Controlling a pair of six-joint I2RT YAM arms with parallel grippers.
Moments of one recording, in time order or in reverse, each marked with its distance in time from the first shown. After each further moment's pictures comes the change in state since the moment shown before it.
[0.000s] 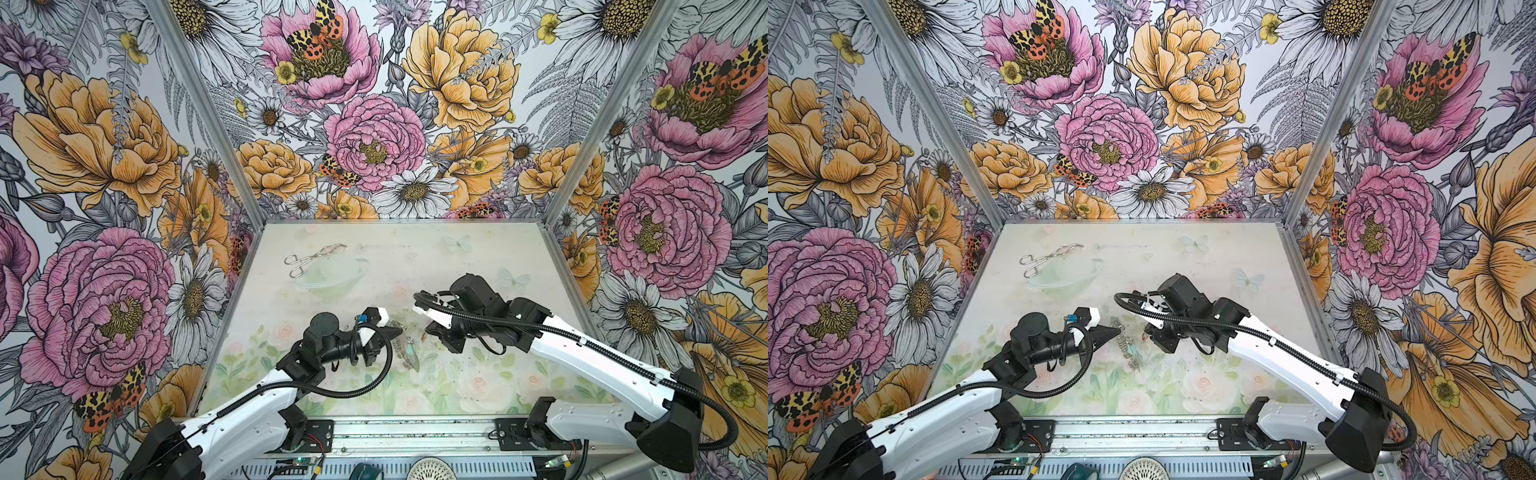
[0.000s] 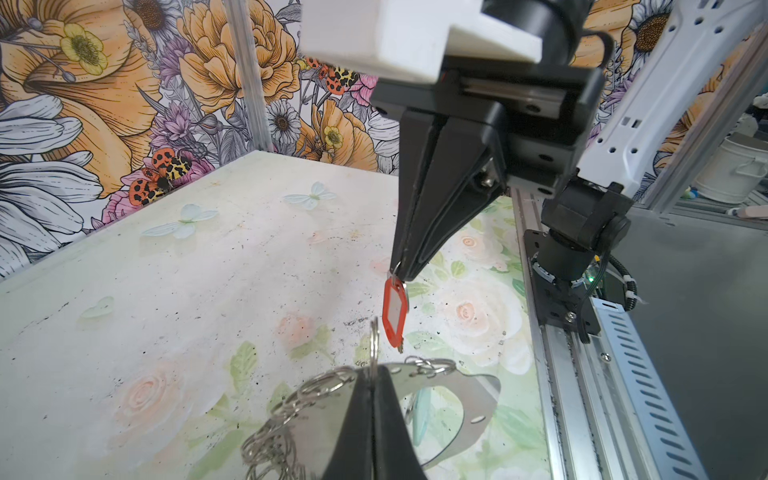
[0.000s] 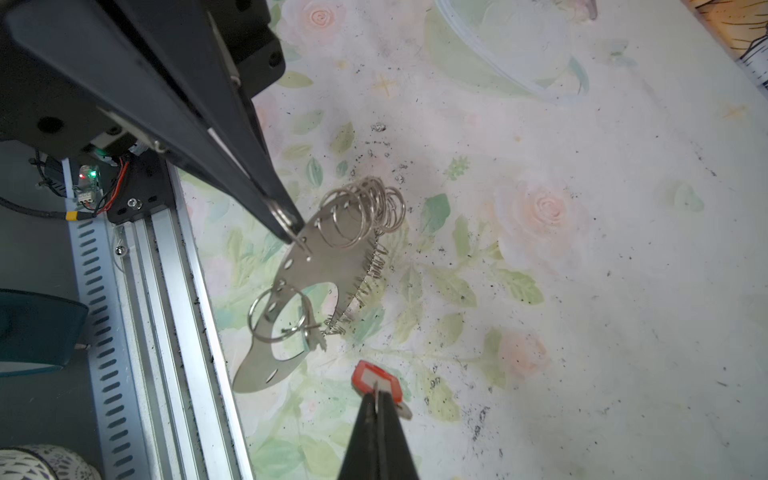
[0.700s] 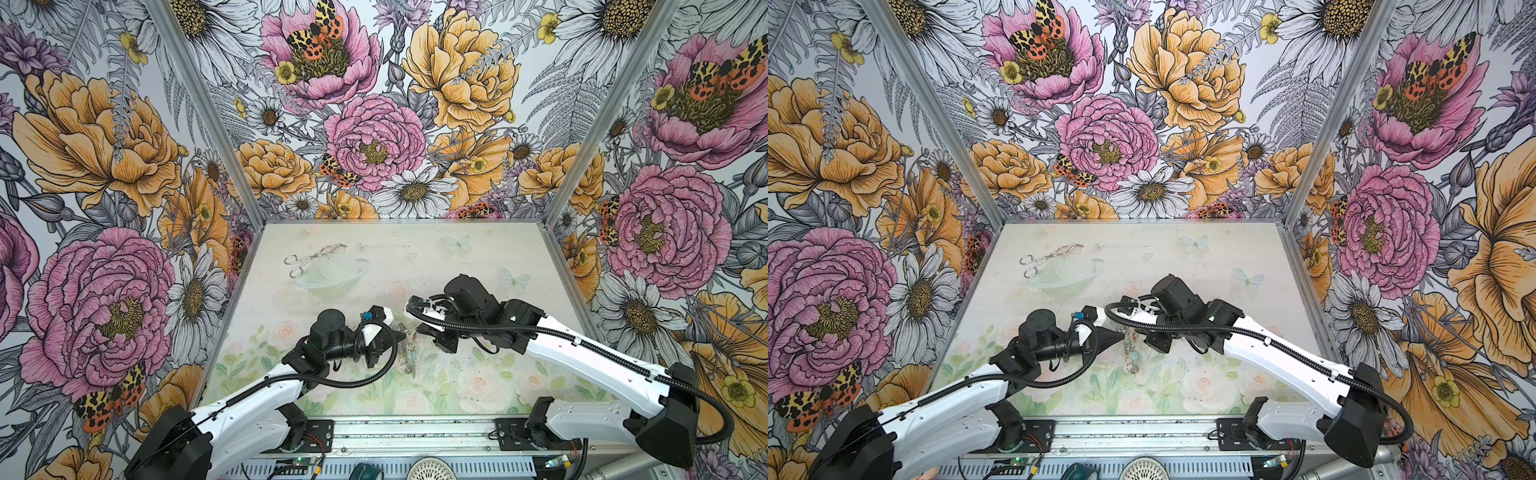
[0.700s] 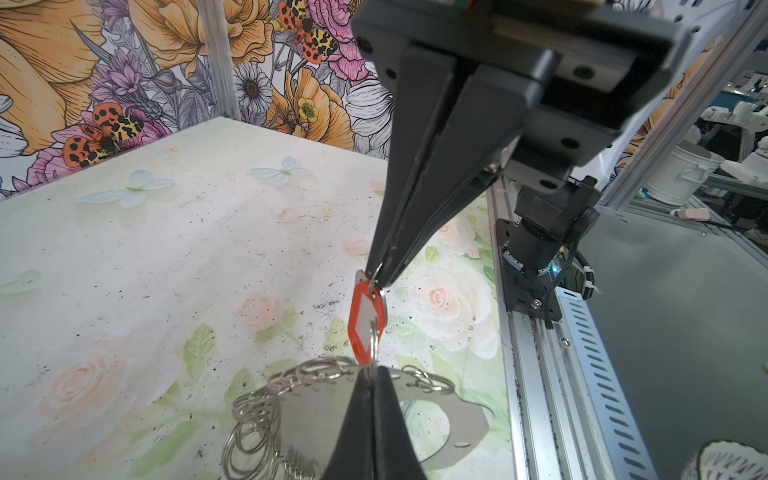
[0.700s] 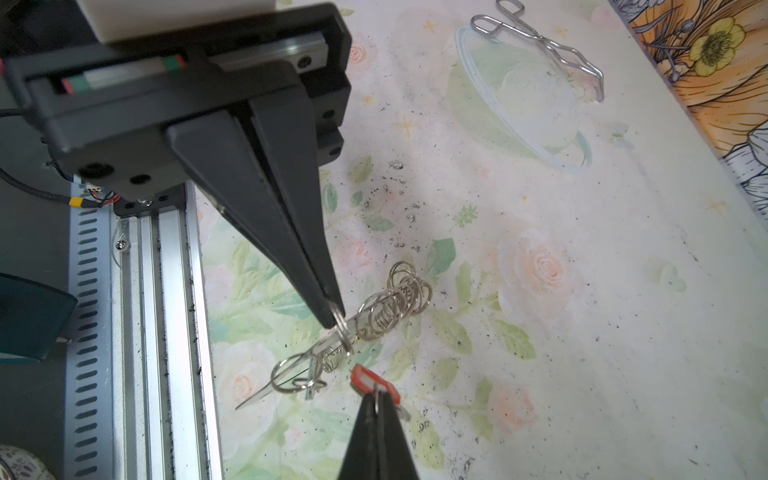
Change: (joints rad) left arm 0.001 0.079 0.017 -0.010 0.069 -0.051; right arm 0.049 0.021 -0.003 0.095 -0.008 -0.088
